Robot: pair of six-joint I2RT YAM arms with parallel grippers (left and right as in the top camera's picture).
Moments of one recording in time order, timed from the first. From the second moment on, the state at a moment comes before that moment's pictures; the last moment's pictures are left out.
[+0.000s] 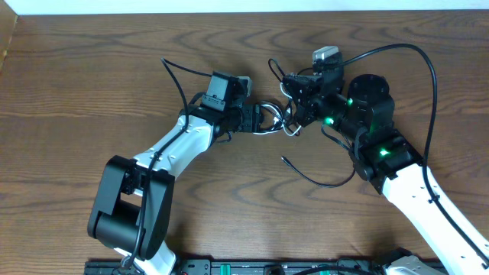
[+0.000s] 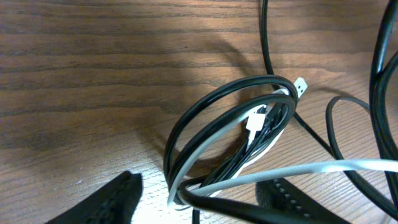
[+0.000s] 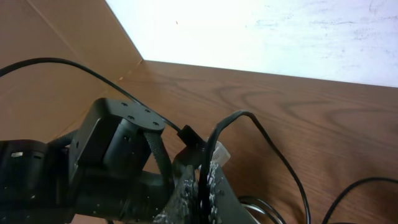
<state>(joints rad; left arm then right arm) -0.38 1.79 1.08 -0.28 0.30 -0.30 0.43 1.28 0.95 0.06 -0.34 0.30</state>
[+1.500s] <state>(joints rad) -0.10 1.35 1.08 -0.40 0.81 -0.50 0.19 1.29 0.96 -0.11 -0.61 0.21</state>
